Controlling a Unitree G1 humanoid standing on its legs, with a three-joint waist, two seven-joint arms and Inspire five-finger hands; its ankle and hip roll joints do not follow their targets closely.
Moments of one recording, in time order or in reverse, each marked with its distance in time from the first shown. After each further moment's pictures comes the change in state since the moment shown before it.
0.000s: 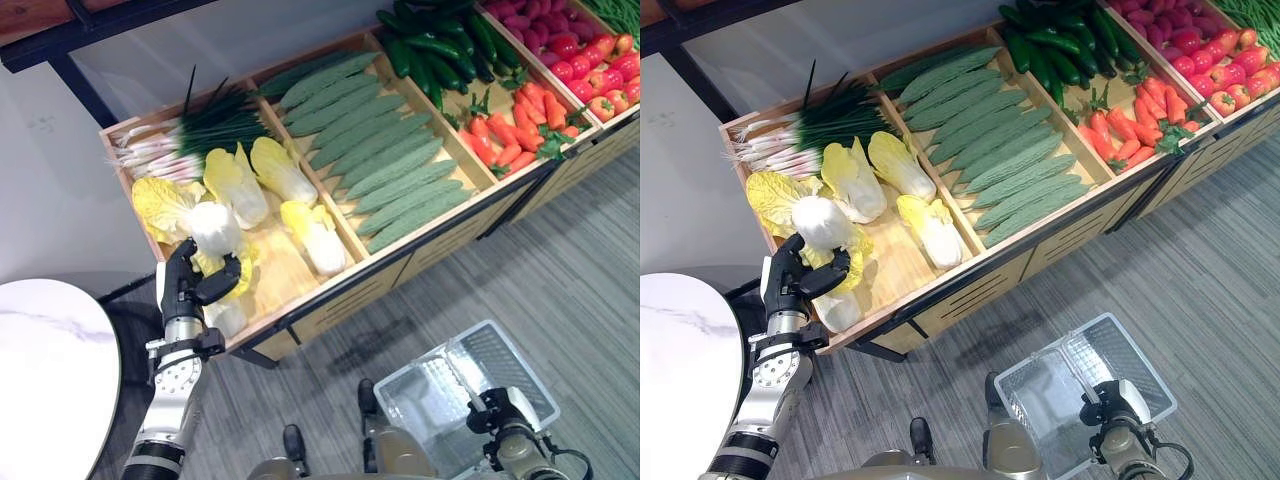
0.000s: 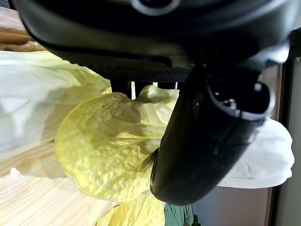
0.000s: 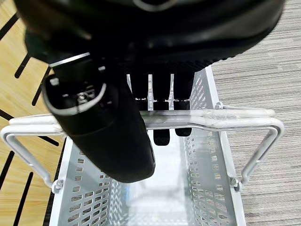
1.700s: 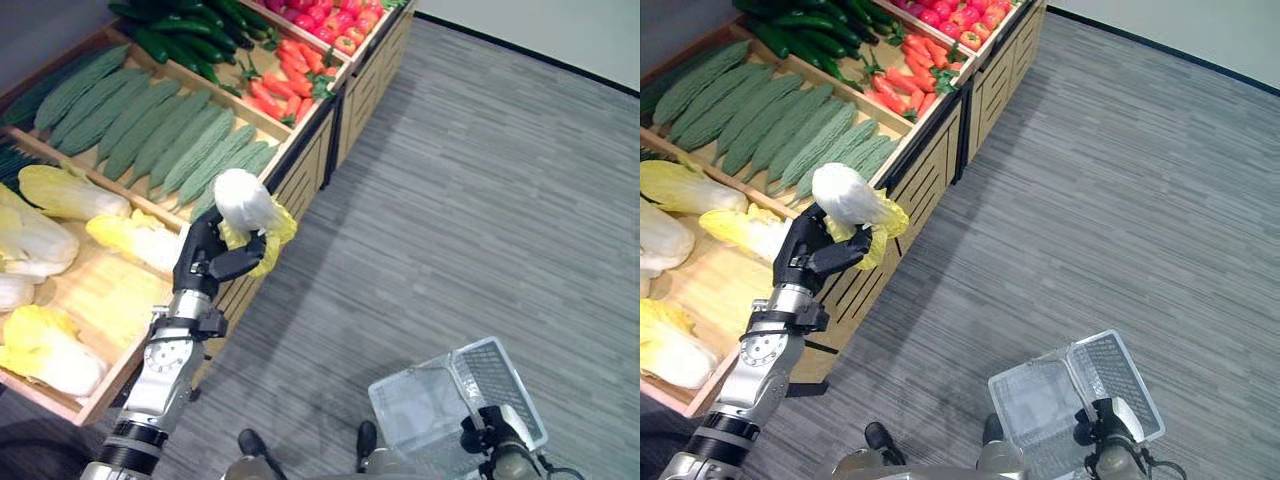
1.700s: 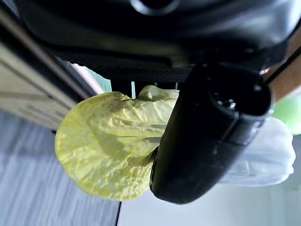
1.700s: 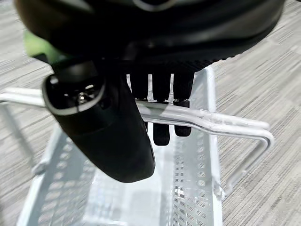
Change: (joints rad) left arm -0.071 0.142 -0.120 -0.143 -0.165 0.009 -0.182; right arm 0.079 0.029 0.004 -0.039 0.004 -0.002 0.011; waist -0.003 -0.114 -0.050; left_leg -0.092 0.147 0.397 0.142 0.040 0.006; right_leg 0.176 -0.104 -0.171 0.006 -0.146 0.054
